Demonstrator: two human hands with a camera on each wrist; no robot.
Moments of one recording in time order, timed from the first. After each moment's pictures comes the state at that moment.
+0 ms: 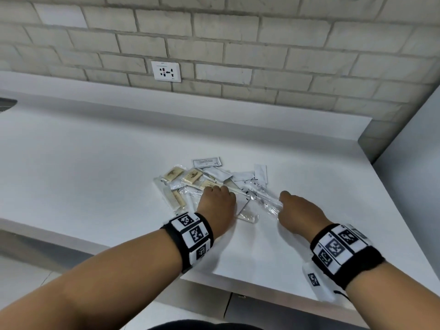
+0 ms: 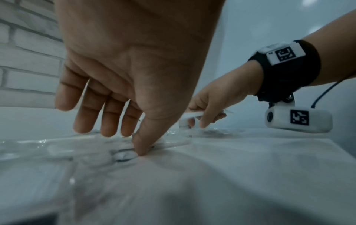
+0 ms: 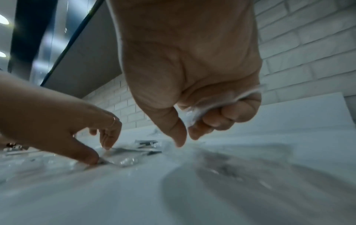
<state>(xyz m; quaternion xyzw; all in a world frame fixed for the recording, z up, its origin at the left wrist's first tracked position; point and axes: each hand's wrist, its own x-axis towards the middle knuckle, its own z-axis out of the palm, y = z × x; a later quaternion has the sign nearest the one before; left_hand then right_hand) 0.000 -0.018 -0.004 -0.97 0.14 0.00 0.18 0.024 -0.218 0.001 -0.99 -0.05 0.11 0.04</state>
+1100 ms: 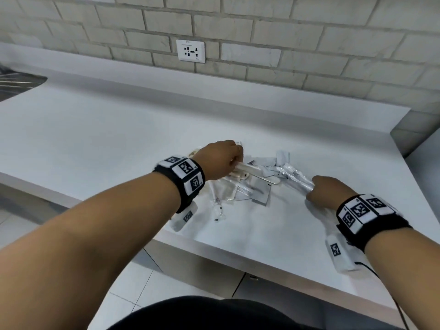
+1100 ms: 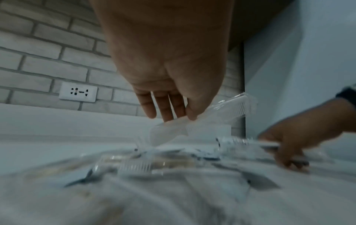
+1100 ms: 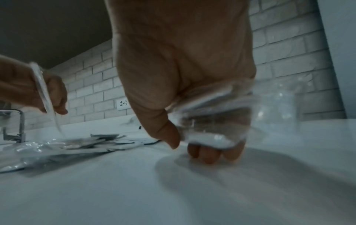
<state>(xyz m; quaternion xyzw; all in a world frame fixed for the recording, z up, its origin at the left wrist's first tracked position) 0.045 0.058 0.025 -0.97 0.18 -0.03 -0.13 0.062 -0.232 0.000 -0.99 -0.01 0.16 0.02</state>
